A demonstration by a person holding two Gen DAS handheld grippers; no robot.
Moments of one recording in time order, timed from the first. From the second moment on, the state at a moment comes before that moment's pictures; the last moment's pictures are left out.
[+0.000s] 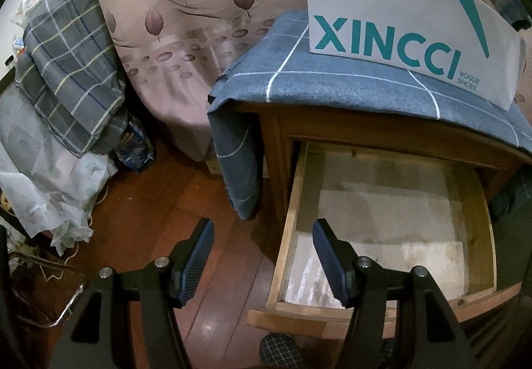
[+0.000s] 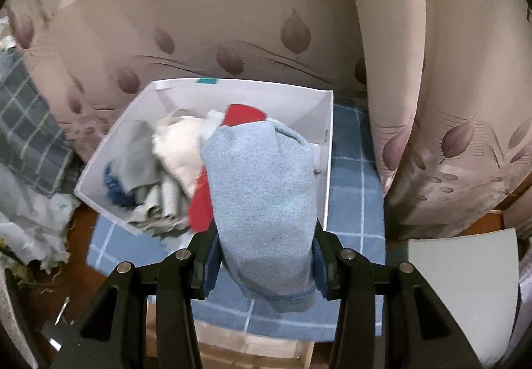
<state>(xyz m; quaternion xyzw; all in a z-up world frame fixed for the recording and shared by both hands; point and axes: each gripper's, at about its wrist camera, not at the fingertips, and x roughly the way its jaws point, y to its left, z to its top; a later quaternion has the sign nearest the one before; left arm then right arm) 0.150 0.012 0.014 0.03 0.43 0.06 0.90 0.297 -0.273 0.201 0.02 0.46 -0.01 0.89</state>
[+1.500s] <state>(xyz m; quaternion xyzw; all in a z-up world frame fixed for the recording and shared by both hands) 0.150 0.009 0.012 0.02 0.43 0.04 0.90 0.220 -0.249 0.218 -0.01 0.35 -0.01 0.94</state>
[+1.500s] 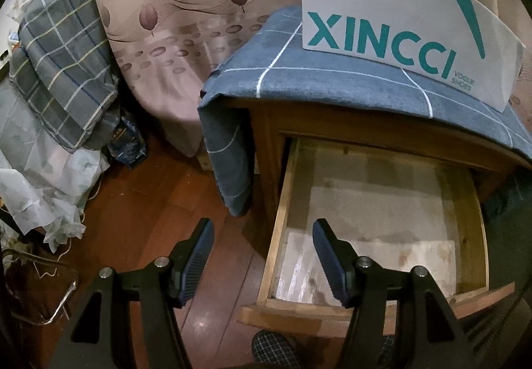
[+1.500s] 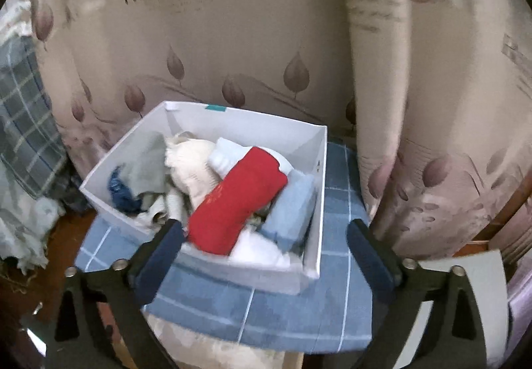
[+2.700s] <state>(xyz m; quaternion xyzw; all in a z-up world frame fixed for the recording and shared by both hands) 0.125 -0.022 0.008 0.05 0.45 -0.01 0.89 0.100 -0.235 0.007 0.01 0.46 -0.03 0.89</state>
